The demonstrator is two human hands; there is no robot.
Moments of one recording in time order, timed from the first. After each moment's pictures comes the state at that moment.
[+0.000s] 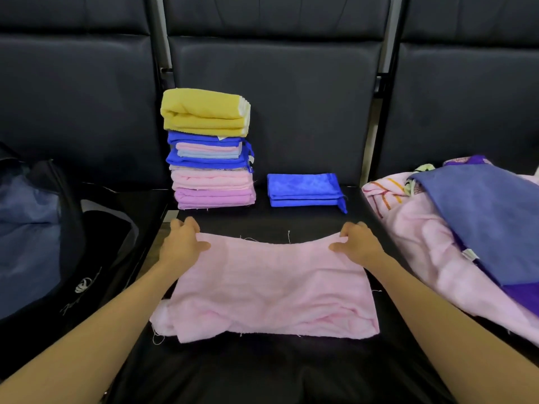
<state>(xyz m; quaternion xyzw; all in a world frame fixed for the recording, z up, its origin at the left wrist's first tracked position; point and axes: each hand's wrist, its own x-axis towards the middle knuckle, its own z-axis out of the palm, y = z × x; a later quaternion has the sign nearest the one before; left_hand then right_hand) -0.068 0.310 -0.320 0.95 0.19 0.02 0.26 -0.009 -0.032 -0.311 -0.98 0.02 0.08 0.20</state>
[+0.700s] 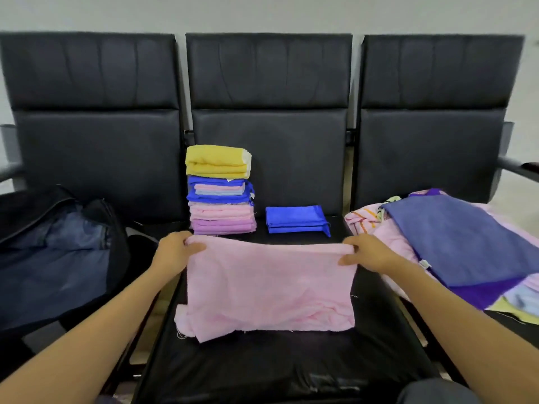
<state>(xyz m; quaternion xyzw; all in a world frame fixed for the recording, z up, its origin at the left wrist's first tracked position) -0.142 0.313 -0.234 0.90 0.14 0.12 0.39 -0.082 -0.072 -0.222 -0.96 -0.12 0.09 0.25</state>
